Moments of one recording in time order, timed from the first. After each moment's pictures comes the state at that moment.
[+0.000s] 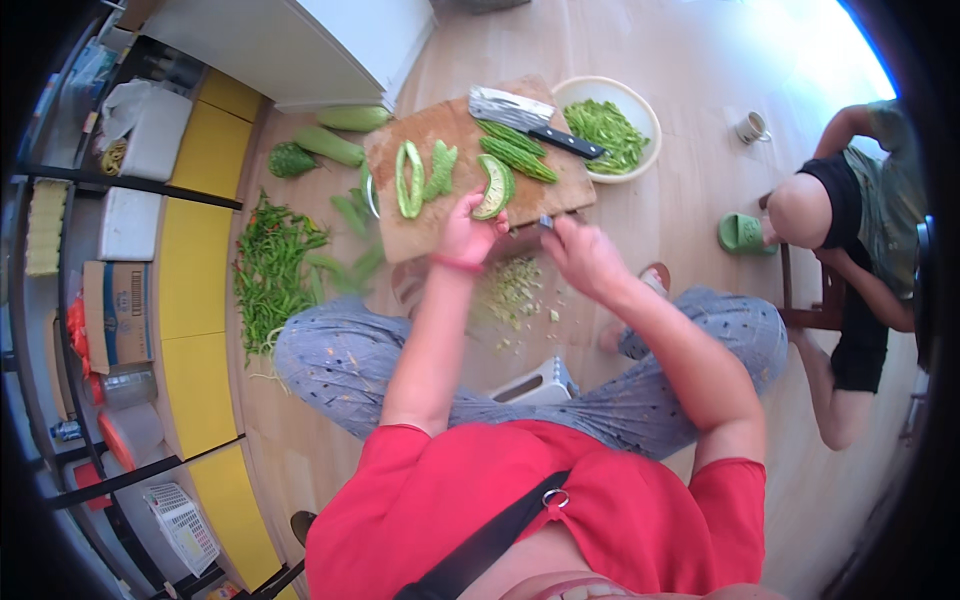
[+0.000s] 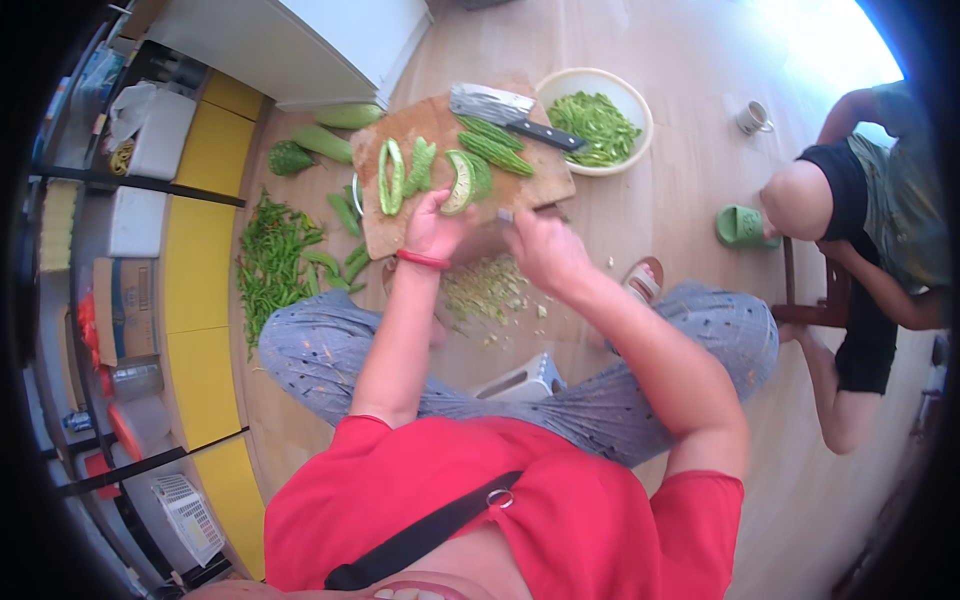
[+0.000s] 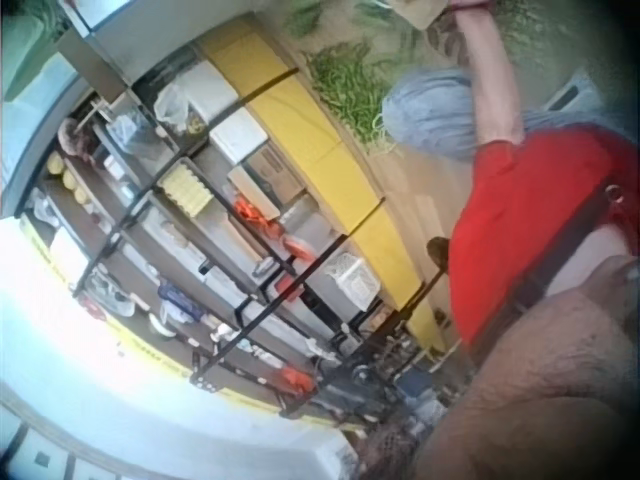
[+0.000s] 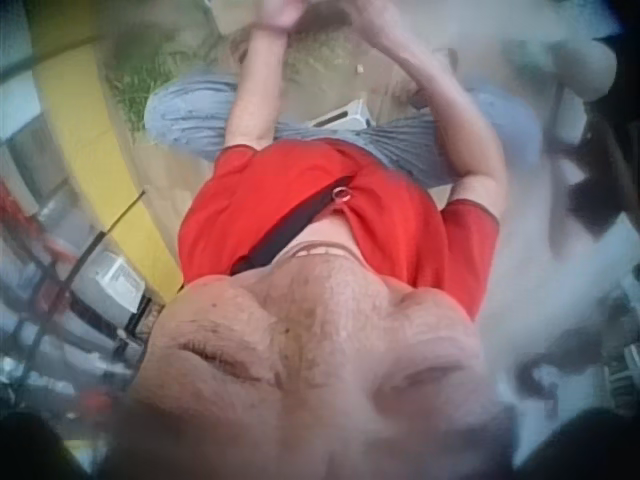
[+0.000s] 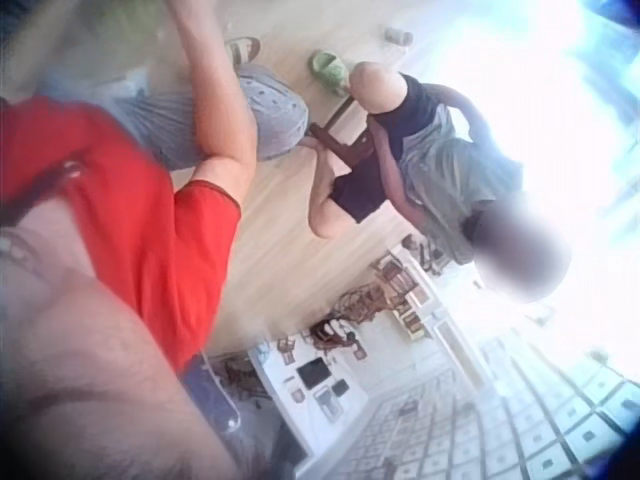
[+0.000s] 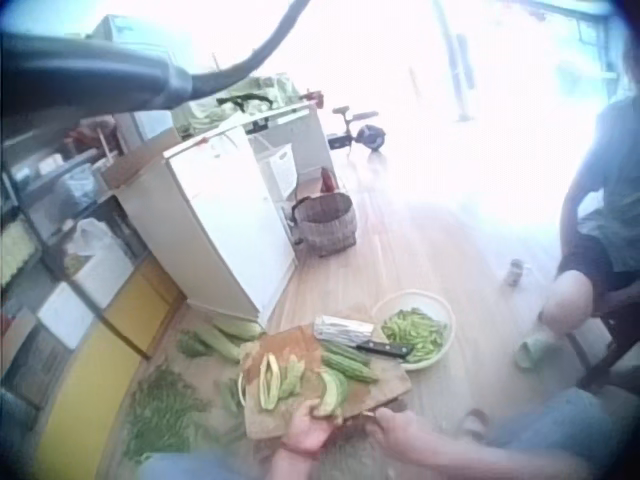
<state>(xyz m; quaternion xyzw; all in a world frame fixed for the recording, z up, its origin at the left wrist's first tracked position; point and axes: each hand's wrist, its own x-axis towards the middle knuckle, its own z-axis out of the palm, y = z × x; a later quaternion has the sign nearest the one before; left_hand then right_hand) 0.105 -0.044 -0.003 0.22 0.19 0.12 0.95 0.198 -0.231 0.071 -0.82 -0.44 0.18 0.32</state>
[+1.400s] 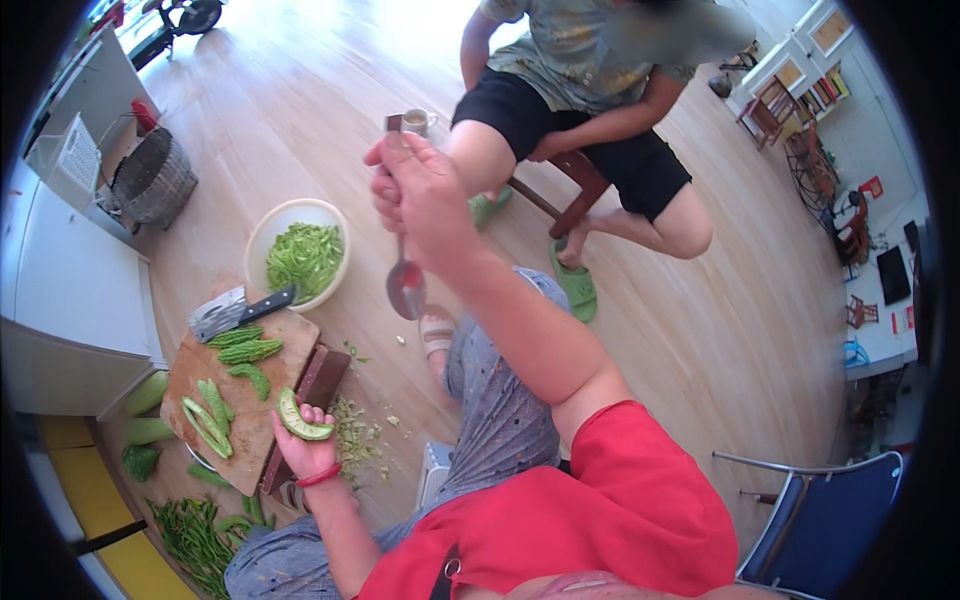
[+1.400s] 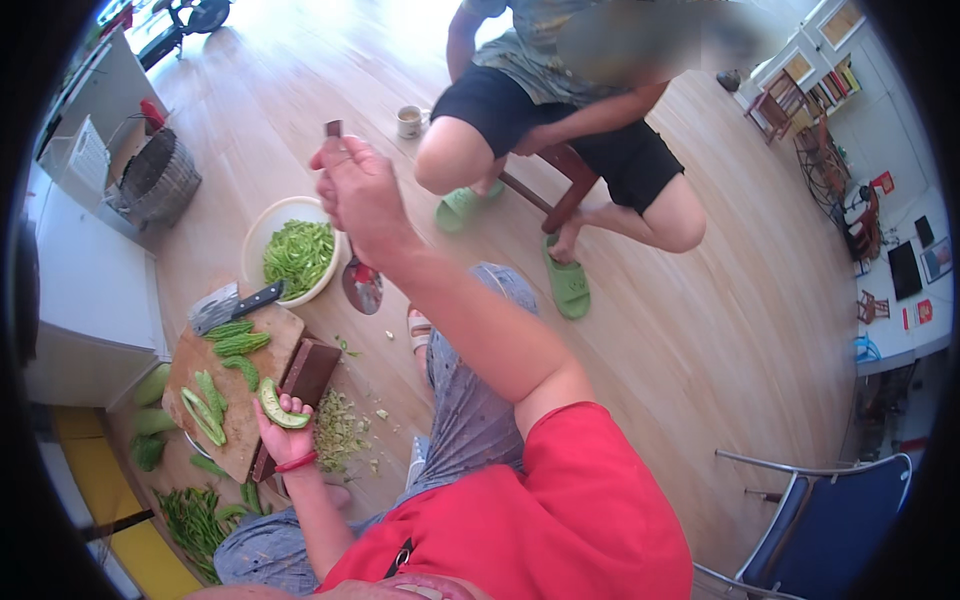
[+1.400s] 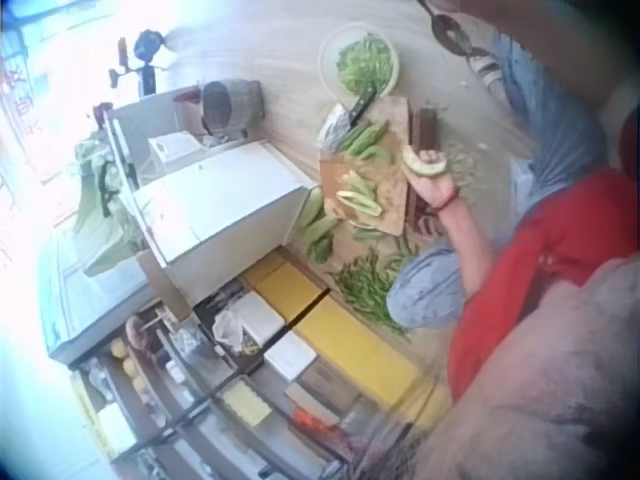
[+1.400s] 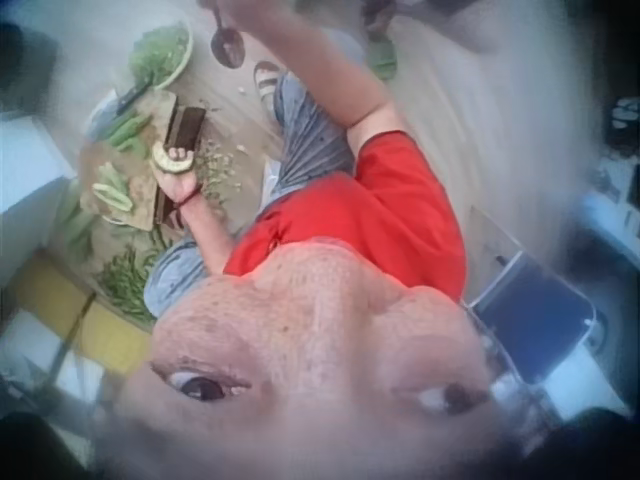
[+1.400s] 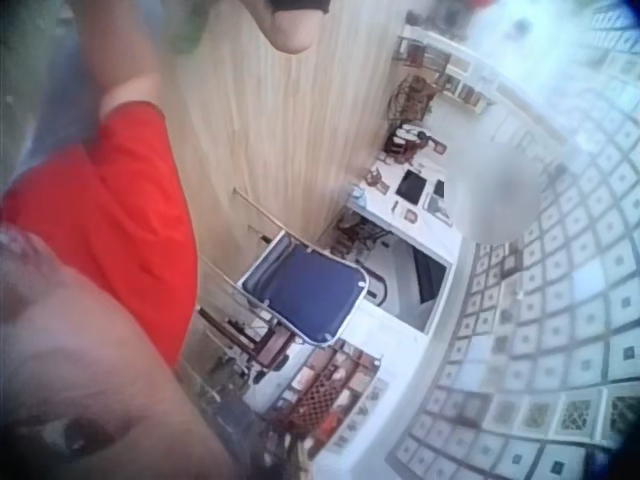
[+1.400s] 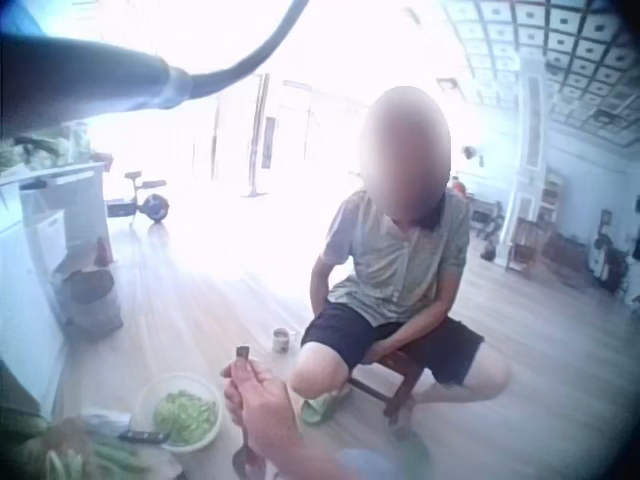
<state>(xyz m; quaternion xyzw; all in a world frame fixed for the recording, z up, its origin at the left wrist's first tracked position) 0.102 -0.139 0.028 0.18 0.24 0.04 0.95 0.300 -0.352 0.212 -0.46 -0.09 0.09 0.88</state>
